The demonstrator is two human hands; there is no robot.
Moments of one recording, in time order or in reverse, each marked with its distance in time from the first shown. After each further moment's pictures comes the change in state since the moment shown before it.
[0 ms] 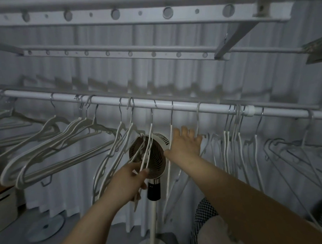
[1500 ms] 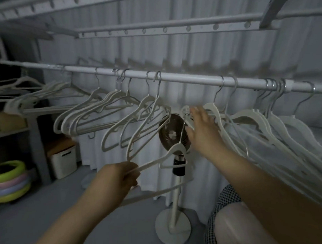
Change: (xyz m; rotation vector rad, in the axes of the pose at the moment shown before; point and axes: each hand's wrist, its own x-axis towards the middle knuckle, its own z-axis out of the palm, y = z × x) left_hand -0.112 -0.028 -0.020 0.449 0.186 0.194; right_hand -0.046 0.027 0.011 0.399 0.112 -0.359
